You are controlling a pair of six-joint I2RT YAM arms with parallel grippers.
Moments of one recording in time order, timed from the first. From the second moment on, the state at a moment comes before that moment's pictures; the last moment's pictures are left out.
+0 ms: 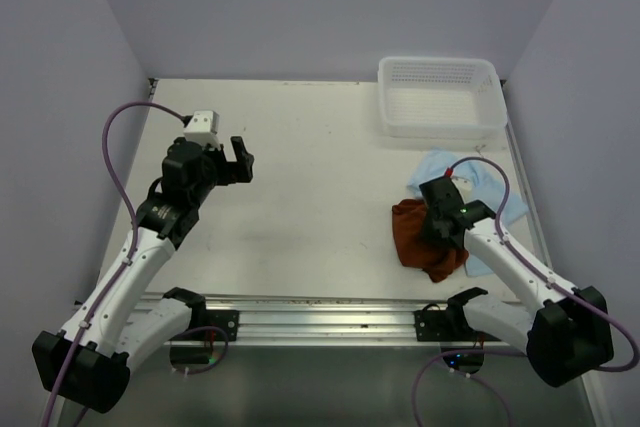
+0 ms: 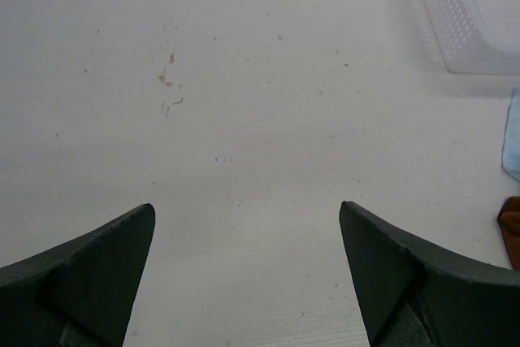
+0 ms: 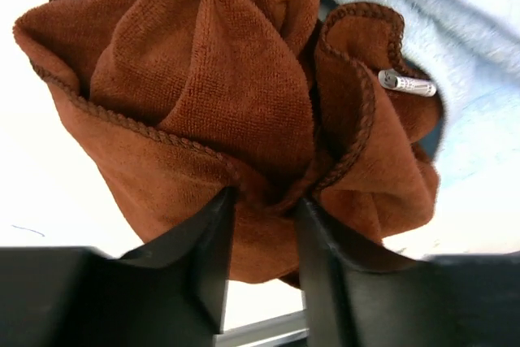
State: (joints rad) left arm -0.31 0.92 0.83 -0.28 -0.11 -0.26; right arm 0.37 1.06 0.68 -0.80 0.36 0.66
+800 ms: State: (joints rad) left arm -0.31 0.91 0.83 -0.28 -0.10 -0.26; right arm 0.37 0.89 1.12 -0.95 0.33 0.63
